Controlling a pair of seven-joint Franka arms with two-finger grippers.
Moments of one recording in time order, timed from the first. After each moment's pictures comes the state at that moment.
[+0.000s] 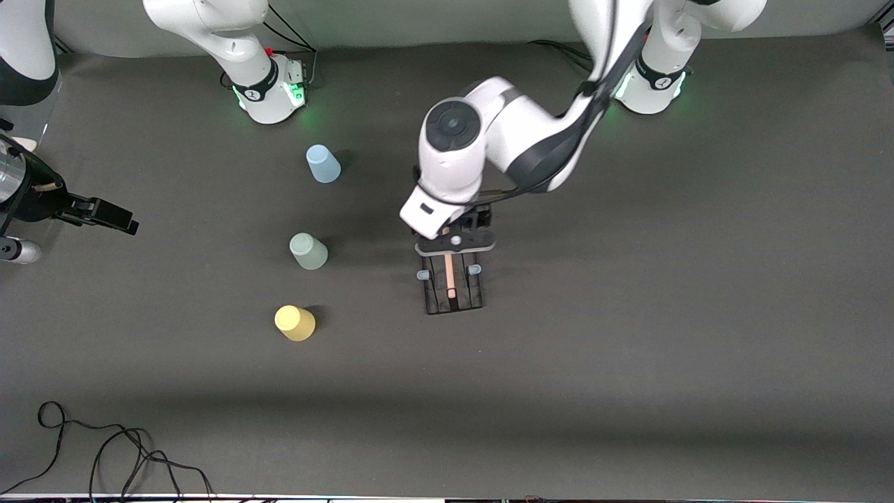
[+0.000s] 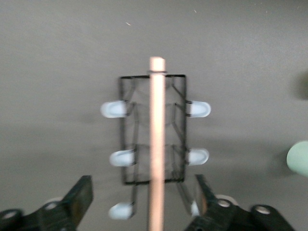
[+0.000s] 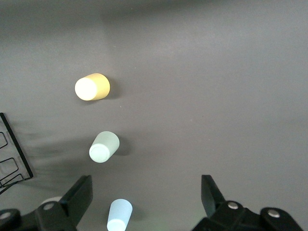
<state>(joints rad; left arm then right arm) -0.74 0.52 -0.03 -1.29 -0.03 1.84 -0.84 0.03 0.06 -0.05 -1.58 0.00 1.57 0.18</state>
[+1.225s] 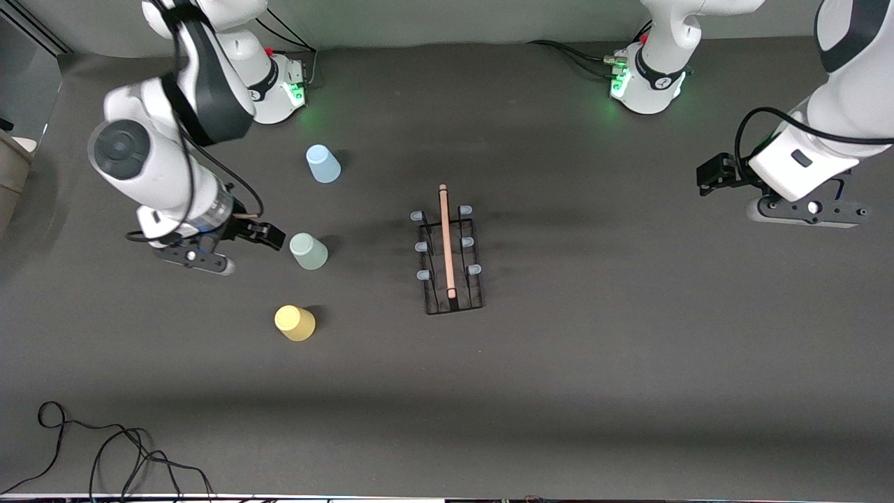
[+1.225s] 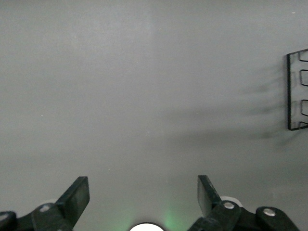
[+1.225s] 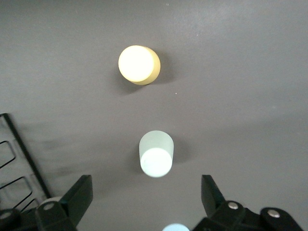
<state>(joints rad) -0.14 -0.01 -0.01 -1.69 0.00 1.56 -0.07 0.31 0.07 -0.04 -2.06 0.00 2.09 0.54</state>
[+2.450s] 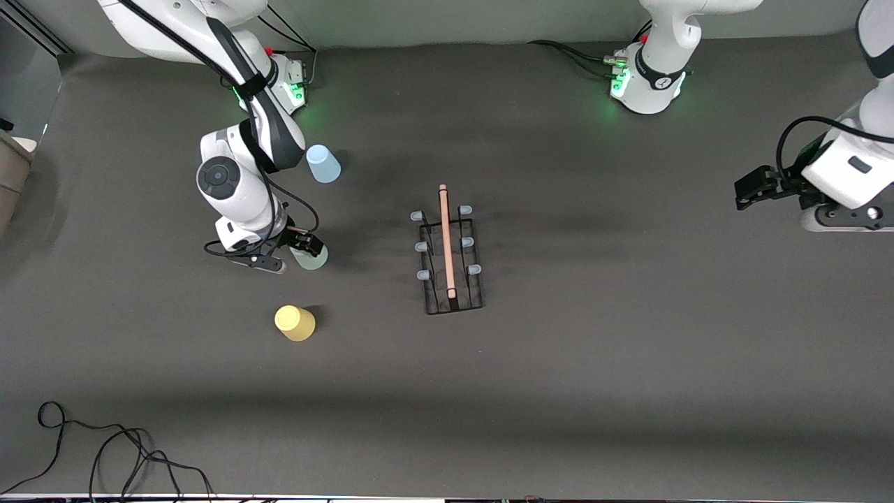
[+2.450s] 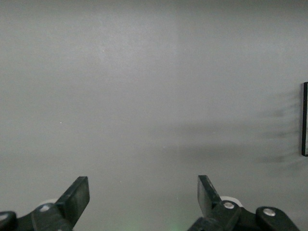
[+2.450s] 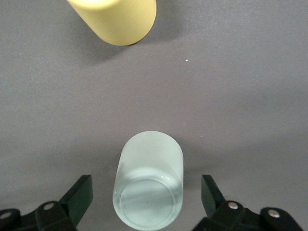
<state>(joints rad) -0.08 -0.02 0.01 -1.68 0.02 1.61 -0.06 0.36 0.21 -0.04 -2.37 0.00 2.55 0.59</state>
